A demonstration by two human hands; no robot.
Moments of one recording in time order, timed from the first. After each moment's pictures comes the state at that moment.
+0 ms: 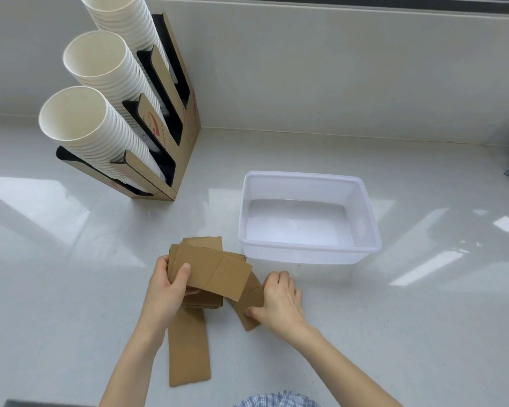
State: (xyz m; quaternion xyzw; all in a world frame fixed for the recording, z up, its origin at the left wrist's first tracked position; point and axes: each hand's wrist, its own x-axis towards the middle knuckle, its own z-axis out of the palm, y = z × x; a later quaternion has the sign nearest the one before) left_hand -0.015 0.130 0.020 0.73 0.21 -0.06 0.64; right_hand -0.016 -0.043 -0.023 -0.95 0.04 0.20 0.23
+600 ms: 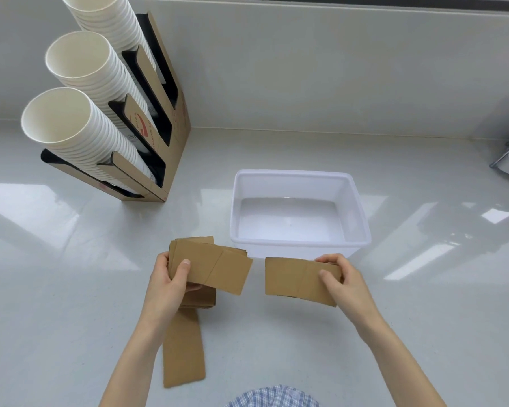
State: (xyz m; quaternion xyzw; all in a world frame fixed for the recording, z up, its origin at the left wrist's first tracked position) left_hand -0.012 0.116 0.026 0.74 0.20 -0.06 0.64; right_hand -0.033 -0.140 0.020 -0.79 0.17 0.07 0.58
